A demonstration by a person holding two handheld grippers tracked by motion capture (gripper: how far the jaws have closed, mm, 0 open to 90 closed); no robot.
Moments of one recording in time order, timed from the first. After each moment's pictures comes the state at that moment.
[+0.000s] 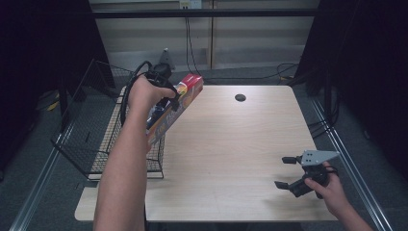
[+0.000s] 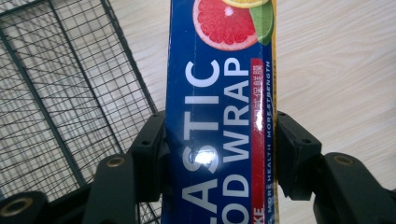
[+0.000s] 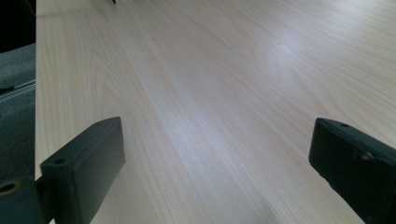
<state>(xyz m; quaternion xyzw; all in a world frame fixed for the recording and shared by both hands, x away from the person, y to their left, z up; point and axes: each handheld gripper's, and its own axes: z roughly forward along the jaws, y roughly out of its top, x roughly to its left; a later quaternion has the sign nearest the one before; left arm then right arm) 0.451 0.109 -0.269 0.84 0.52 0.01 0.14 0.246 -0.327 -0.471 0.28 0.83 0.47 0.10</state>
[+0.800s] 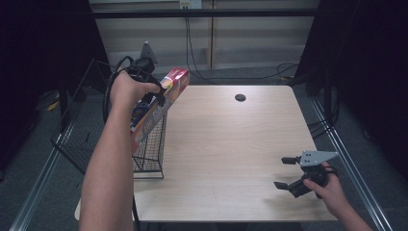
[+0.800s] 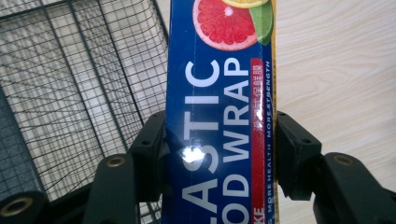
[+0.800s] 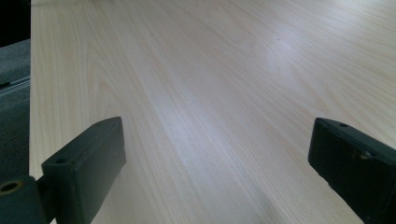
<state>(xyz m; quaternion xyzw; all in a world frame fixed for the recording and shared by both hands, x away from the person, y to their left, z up) 0.446 0.146 -0.251 0.82 0.55 0.02 0.16 0.247 -0.326 -0.473 0.28 0.84 0.46 0.10</state>
